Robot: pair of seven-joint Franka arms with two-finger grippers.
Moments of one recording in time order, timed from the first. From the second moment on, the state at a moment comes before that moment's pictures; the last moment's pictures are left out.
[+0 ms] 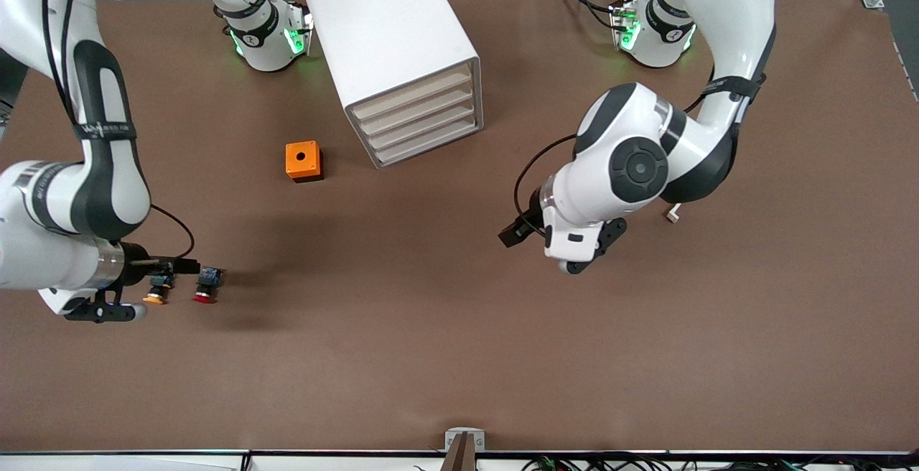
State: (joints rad) left arm -0.30 0.58 -0.29 -1.29 -0.15 1.84 -1.19; right arm 0.02 0.53 -0.12 -1.49 0.13 1.82 -0.11
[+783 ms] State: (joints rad) left arm -0.03 0.33 -0.29 -1.29 -0.13 1.39 -0.59; right arm 0.05 0.20 -0.11 -1.55 0.04 1.63 -0.08
